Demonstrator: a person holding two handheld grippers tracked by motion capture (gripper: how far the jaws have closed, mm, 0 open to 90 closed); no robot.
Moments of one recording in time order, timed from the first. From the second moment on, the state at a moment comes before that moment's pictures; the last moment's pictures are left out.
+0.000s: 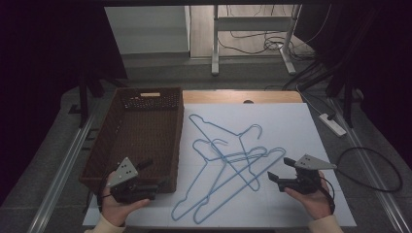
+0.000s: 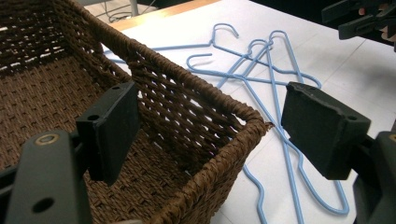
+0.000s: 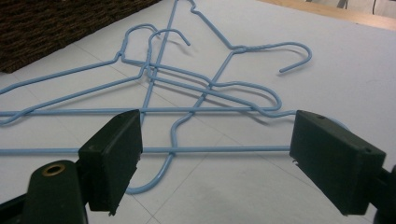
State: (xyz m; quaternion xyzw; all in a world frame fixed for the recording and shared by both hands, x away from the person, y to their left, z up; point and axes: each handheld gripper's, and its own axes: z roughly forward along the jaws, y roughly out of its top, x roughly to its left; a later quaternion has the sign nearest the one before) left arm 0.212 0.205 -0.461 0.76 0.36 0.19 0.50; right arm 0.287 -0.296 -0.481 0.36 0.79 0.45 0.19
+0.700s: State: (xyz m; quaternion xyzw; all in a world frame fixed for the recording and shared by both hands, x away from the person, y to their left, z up) left arm 0.212 0.206 -0.458 0.76 0.36 0.18 0.50; right arm 0.287 -0.294 -0.476 0.37 0.79 0.45 0.19
